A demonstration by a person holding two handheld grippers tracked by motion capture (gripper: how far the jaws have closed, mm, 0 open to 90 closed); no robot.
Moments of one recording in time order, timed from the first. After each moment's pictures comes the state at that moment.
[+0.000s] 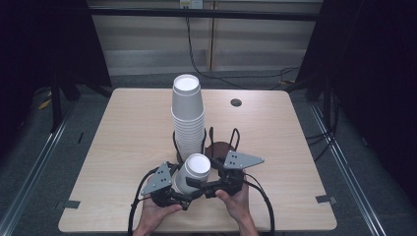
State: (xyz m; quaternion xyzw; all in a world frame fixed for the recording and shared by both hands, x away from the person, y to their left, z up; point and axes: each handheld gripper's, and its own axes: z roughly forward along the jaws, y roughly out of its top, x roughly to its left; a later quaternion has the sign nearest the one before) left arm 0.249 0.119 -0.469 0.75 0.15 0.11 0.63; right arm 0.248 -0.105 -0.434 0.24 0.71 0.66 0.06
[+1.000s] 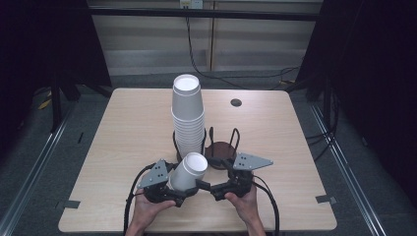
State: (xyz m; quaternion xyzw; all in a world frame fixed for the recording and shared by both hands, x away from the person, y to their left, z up) left arm 0.259 0.134 -0.460 0.79 0.15 0.09 0.59; right arm 0.246 -0.129 -0.444 0.26 0.71 0.65 0.06
